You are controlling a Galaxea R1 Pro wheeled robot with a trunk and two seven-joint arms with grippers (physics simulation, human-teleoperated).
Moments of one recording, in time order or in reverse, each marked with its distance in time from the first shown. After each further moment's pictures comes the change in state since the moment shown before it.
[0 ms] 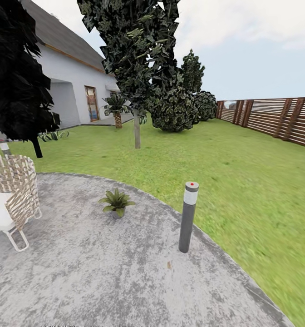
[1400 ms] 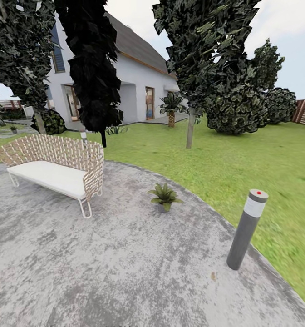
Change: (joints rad) left arm 0.000 0.000 0.001 0.000 -0.001 0.000 0.000; right arm 0.000 0.000 0.002 0.000 0.001 0.000 0.000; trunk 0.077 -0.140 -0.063
